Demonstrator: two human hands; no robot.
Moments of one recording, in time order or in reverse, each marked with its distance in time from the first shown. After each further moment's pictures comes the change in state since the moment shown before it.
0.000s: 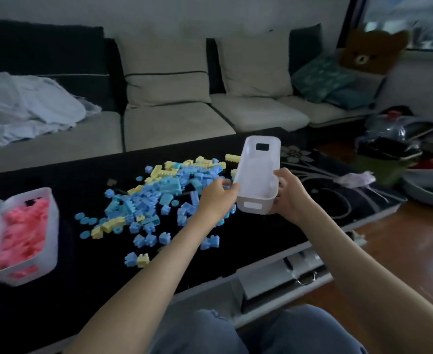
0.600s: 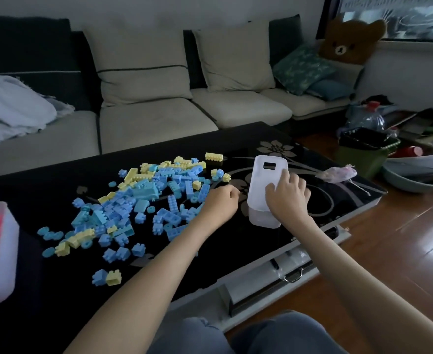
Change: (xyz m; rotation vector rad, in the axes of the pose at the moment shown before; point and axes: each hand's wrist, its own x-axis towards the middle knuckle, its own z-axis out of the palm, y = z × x) left_hand 0.042 0.001 0.052 0.238 -0.068 0.185; right_hand 0.027 0.019 -0.038 -1.293 0.609 -0.339
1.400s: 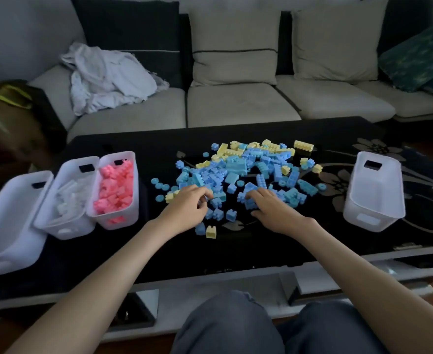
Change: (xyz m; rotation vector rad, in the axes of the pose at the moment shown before) left_hand -0.137 -0.179 -0.136 0.249 0.138 -0.100; right_hand -0.085 -0.146 0.072 -0.056 -0.704 -0.853
